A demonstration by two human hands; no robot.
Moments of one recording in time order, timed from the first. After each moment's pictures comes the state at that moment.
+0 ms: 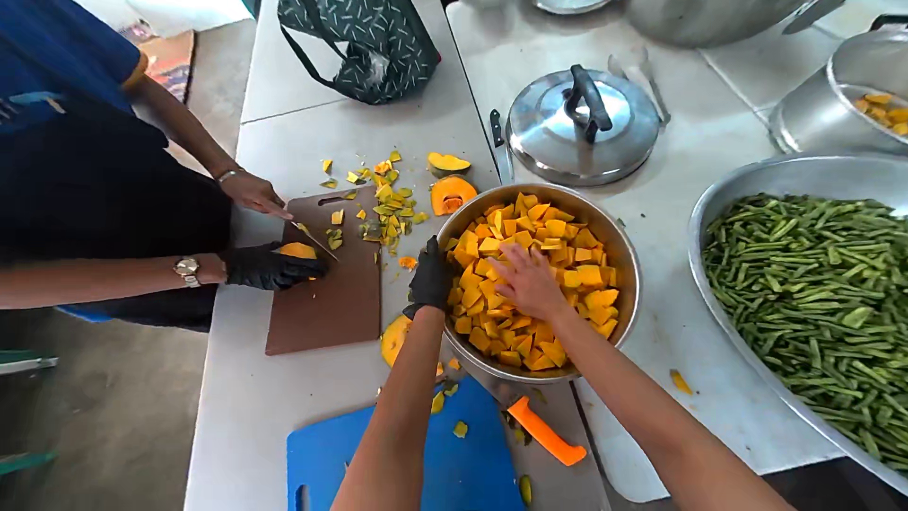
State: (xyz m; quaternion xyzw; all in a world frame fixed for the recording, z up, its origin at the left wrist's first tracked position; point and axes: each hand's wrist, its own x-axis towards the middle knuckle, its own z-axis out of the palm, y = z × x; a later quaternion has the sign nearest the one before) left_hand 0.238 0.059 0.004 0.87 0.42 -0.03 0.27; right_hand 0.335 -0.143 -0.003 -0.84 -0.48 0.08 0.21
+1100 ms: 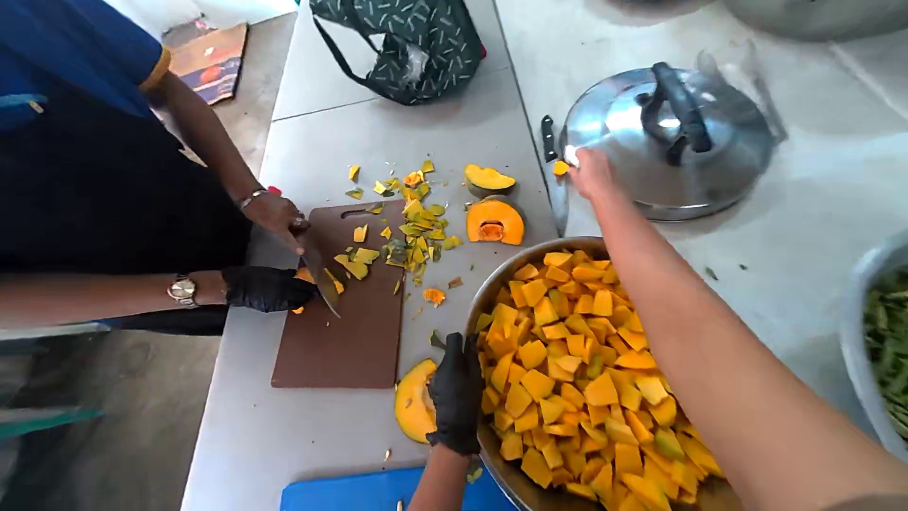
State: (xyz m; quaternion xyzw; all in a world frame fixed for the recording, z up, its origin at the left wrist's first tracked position) left_hand 0.182 0.016 0.005 0.79 0.50 0.04 0.35; right_hand 0.584 0.013 0.026 -0.93 -0.25 0.15 0.24
